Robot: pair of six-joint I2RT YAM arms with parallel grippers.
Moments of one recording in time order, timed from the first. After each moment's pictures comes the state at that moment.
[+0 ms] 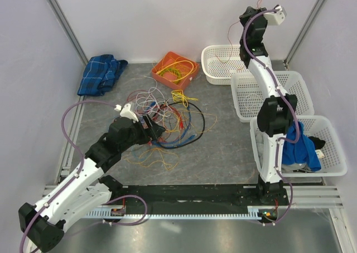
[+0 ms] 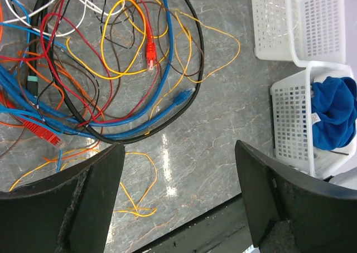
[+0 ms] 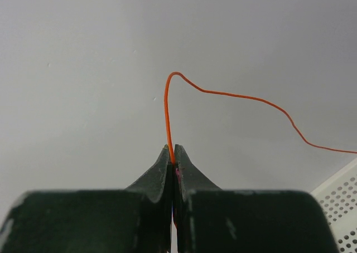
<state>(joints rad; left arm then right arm) -0.59 0.74 0.63 -0.35 -0.02 -0.79 0.15 2.20 2.19 0.26 0.51 0.80</state>
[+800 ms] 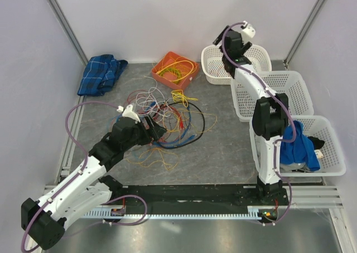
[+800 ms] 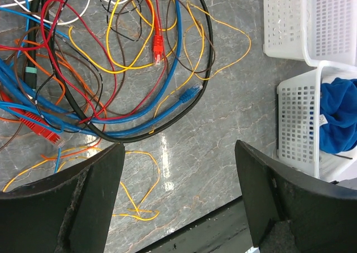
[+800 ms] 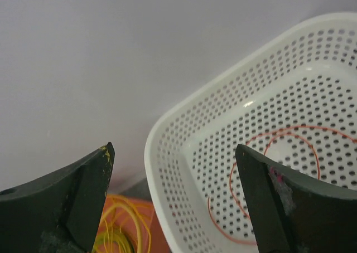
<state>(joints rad) -0.59 0.79 0.59 -0.31 -0.02 -0.82 0.25 2.21 2.04 -0.03 0.53 0.64</state>
